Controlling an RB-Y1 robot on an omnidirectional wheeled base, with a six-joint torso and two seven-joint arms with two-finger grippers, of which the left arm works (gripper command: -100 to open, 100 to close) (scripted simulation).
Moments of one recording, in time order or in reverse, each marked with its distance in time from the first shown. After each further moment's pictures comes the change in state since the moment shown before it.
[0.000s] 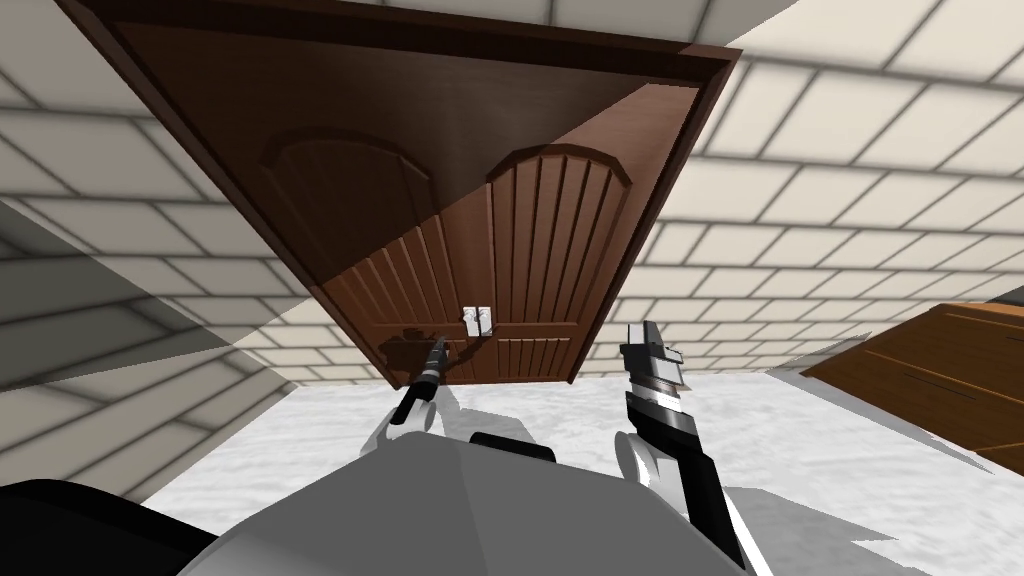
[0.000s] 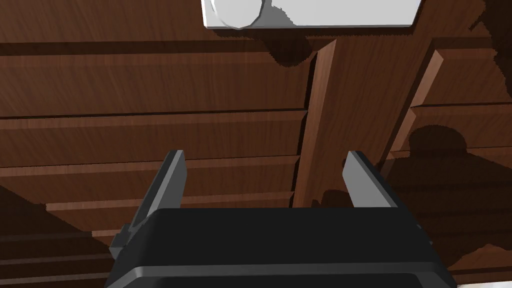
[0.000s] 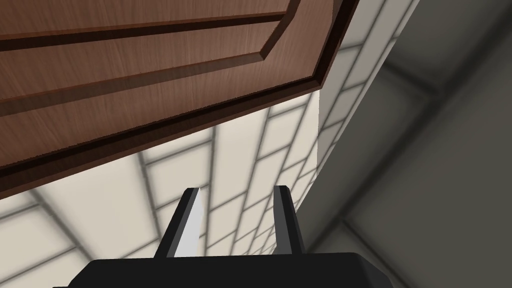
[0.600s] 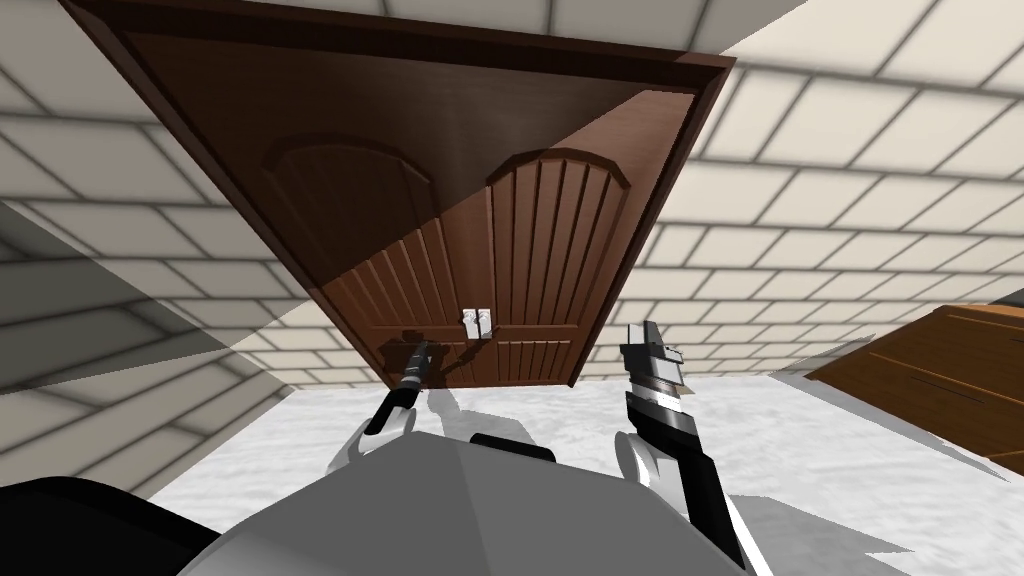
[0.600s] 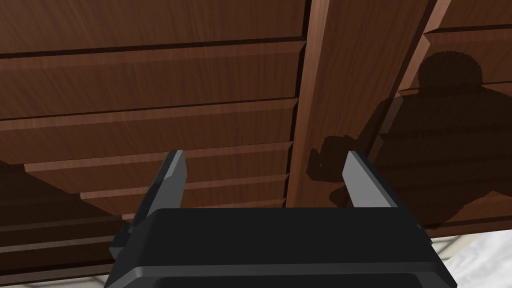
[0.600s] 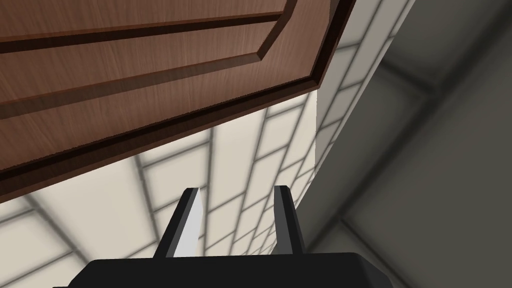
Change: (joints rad) arm 0.037 0.070 0.092 0.043 0.031 0.003 0.032
